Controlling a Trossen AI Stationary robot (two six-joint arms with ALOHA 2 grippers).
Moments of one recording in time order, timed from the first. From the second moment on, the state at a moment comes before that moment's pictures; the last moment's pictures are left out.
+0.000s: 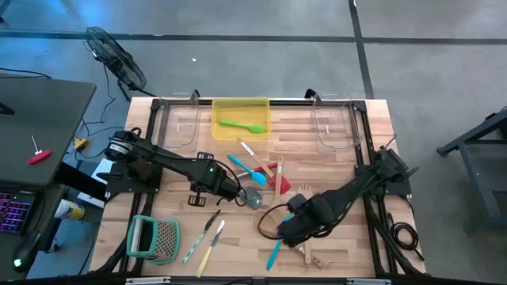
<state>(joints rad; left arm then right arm) -0.27 1.74 1.41 -1.52 -0.24 -0.21 0.56 1.93 1.91 -1.48 -0.08 1.57</state>
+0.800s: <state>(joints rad) -0.27 1.74 1.41 -1.48 -0.25 -0.16 0.63 2.04 1.76 -1.39 0.00 1.75</state>
